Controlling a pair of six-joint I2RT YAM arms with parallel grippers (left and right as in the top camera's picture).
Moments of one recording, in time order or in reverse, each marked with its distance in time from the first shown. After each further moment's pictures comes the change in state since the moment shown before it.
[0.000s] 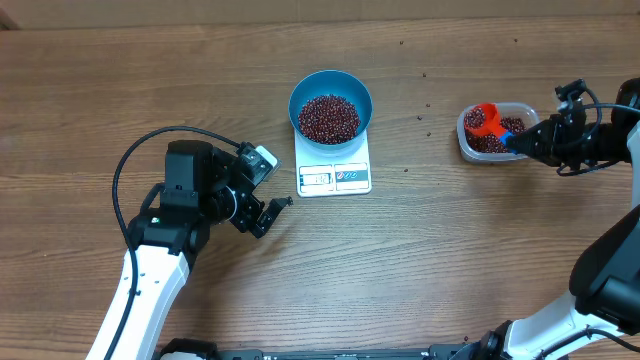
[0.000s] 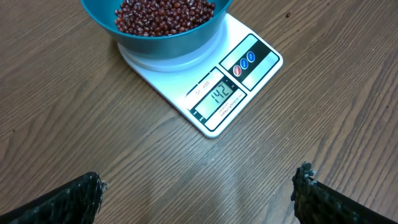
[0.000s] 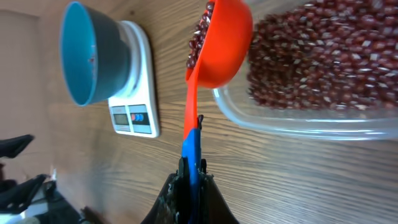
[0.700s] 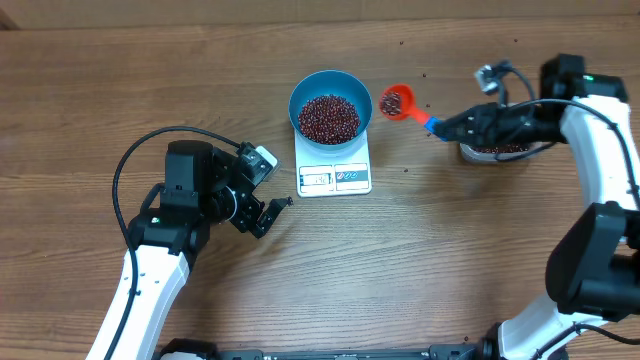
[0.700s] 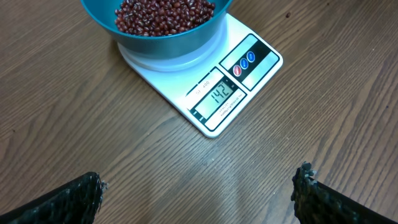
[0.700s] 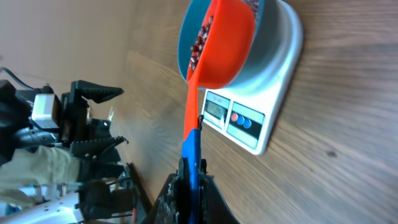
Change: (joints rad) left arm 0.000 0.000 0.000 0.000 0.000 0.000; right arm 0.304 0.000 0.000 0.038 -0.292 -0.088
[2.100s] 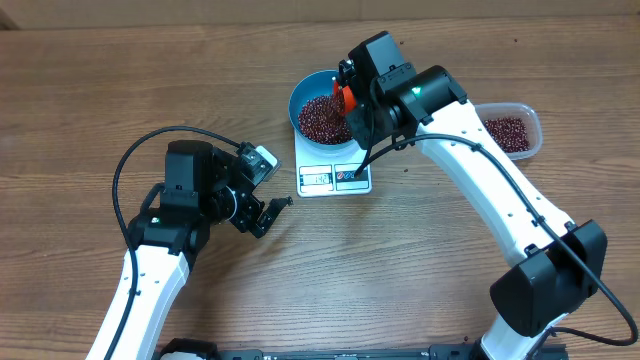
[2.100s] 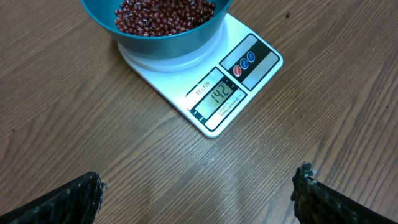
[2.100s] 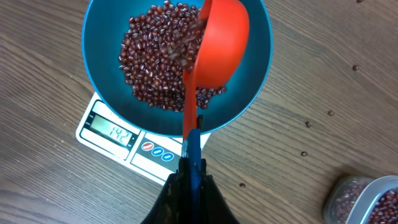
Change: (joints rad) left arm 0.000 0.000 0.000 0.000 0.000 0.000; right arm 0.679 0.002 0.235 0.160 1.136 0.367
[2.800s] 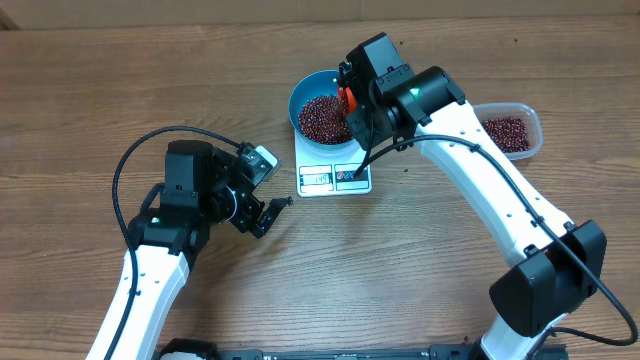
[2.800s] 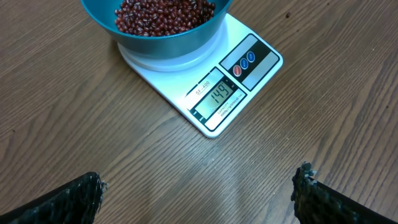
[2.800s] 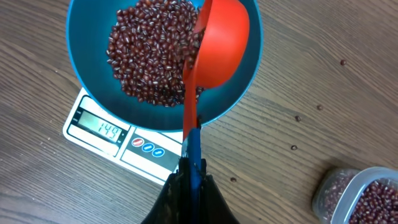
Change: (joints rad) left arm 0.000 0.000 0.000 0.000 0.000 0.000; right arm 0.005 0.000 0.000 -0.016 0.040 -0.001
